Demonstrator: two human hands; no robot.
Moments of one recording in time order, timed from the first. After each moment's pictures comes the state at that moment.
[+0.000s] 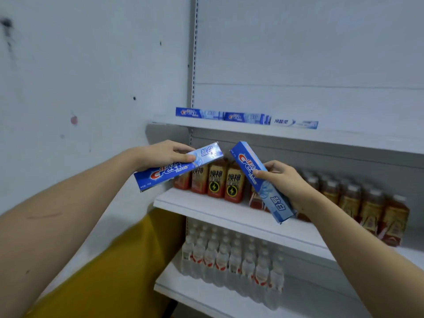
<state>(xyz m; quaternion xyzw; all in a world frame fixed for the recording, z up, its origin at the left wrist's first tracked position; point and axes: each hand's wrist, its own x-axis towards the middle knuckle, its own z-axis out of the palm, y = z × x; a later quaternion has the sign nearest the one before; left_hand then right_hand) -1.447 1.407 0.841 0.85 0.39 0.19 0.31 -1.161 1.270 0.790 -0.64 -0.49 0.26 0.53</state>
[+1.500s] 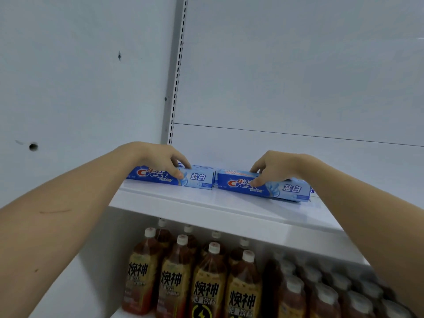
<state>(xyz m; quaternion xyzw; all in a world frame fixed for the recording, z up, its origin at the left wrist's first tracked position) -1.300 1.802 0.973 0.93 0.35 0.09 0.08 -1.049 1.628 0.987 -0.79 -0.60 -0.06 0.06</state>
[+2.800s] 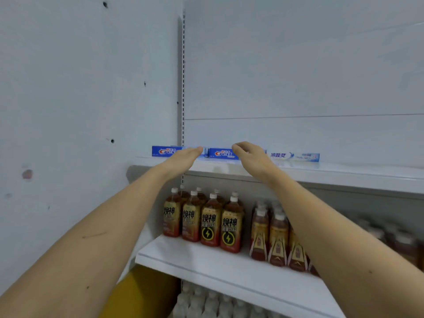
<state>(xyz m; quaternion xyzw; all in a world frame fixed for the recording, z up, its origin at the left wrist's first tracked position) -1.319 1.496 0.908 0.81 0.40 0.34 0.27 -1.127 1.409 0.910 -0.60 -0.62 0.07 0.51</state>
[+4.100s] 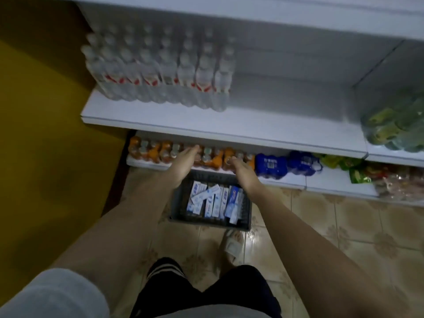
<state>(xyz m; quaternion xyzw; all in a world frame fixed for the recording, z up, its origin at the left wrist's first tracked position) -1.188 1.288 0.297 0.57 0.54 0.03 0.62 -1.052 1.155 0.286 -0.75 -0.14 0.52 0.39</state>
